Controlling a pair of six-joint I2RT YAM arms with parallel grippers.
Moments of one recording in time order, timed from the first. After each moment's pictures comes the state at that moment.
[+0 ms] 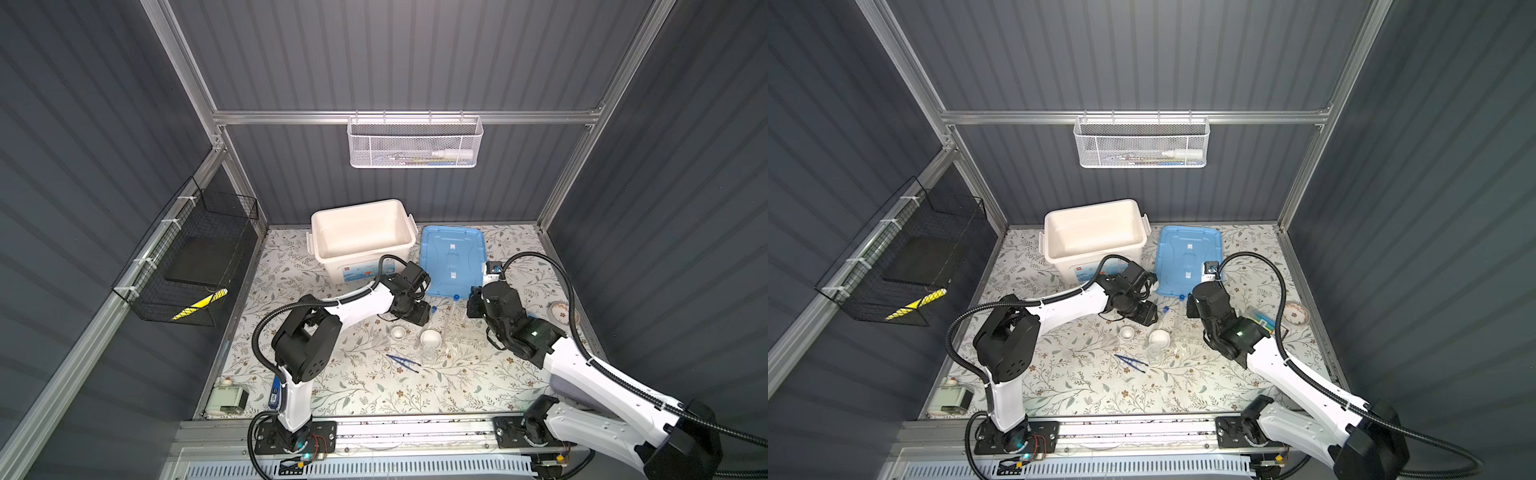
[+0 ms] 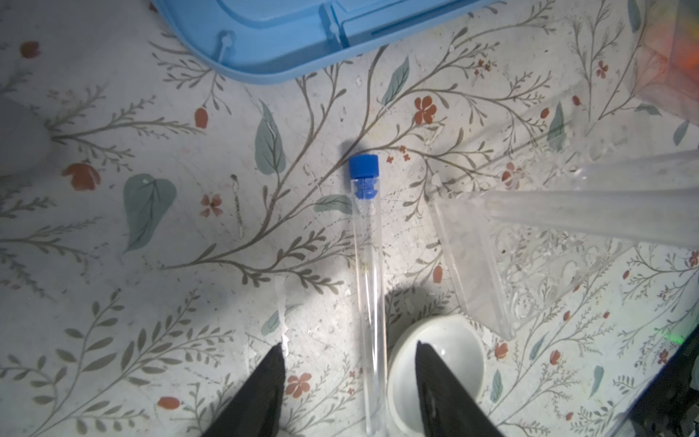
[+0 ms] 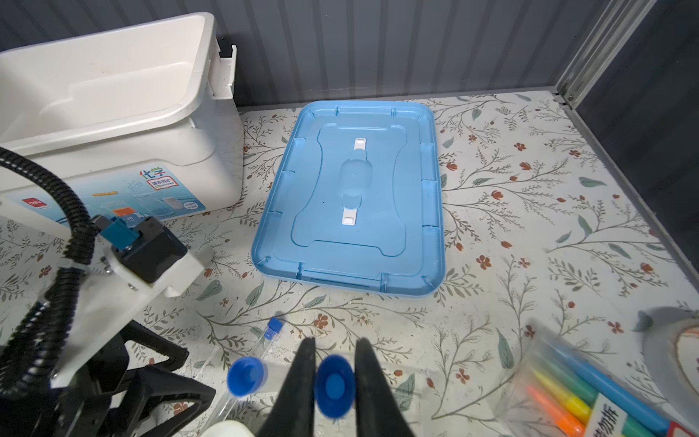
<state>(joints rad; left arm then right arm) -0.80 1.93 1.39 -0.59 0.20 -0.27 0.64 1.02 0.74 -0.27 0.48 0.38</state>
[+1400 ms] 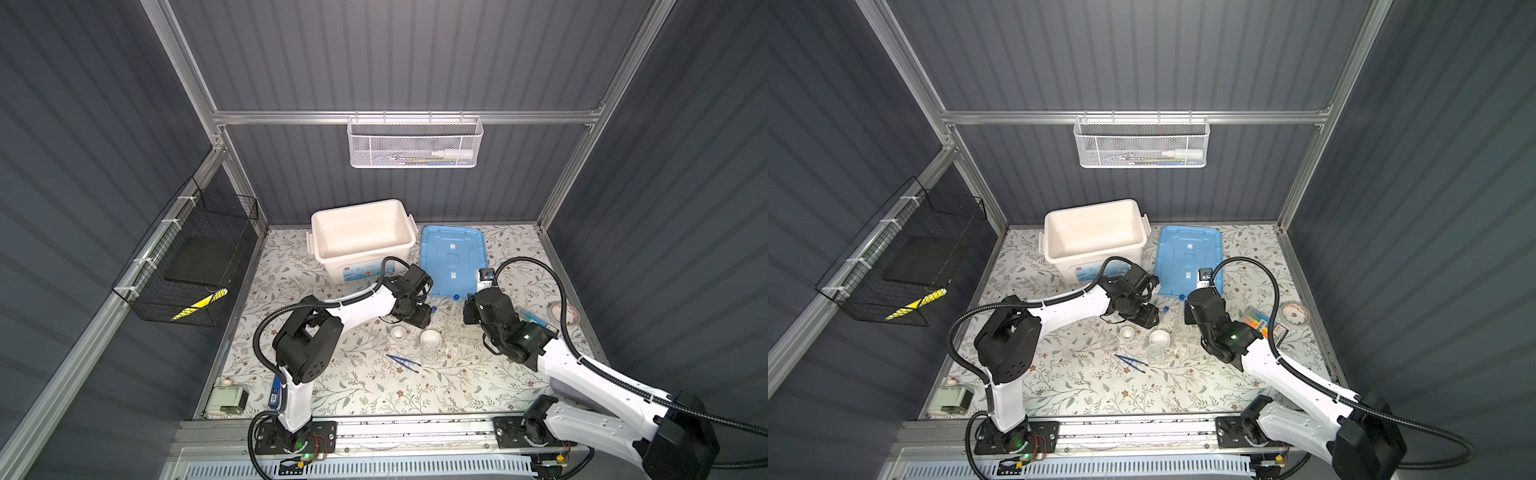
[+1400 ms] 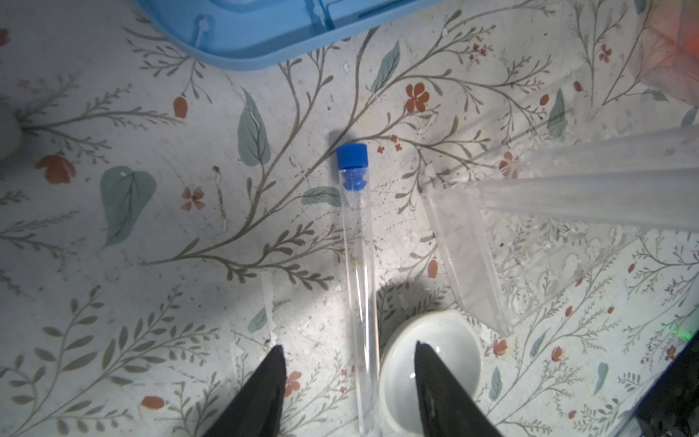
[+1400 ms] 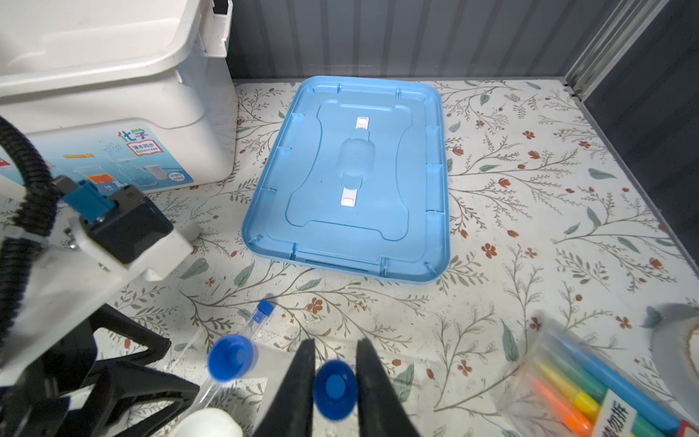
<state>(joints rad) -0.83 1.93 1.39 -0.59 0.19 -0.27 0.67 1.05 0.67 -0.21 0.49 0.35</state>
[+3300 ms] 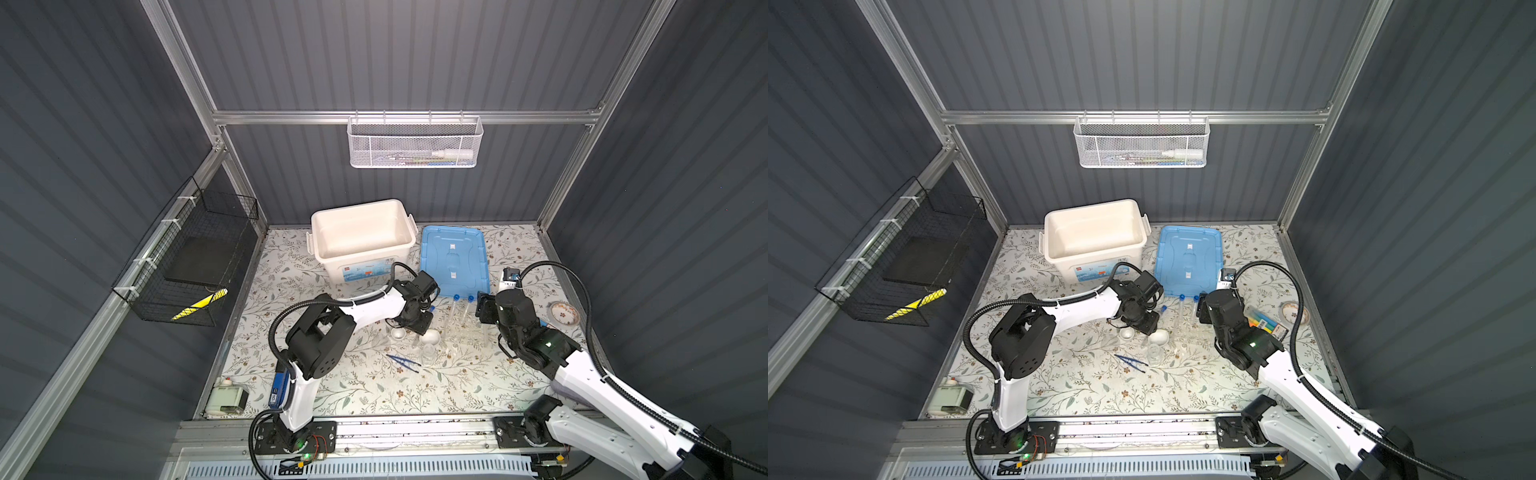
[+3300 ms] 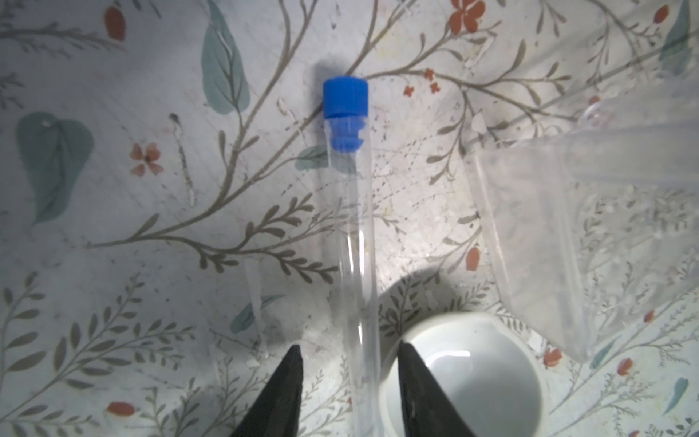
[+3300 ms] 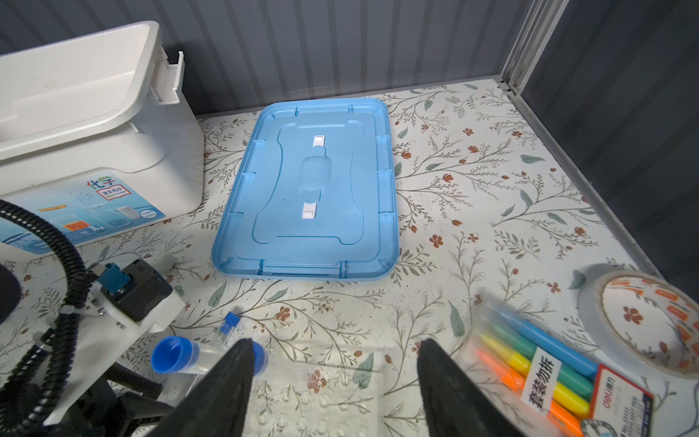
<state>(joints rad) -0.86 2.02 1.44 -0.68 0.12 -0.27 0.58 0.89 0.66 -0.33 0.51 0.41</state>
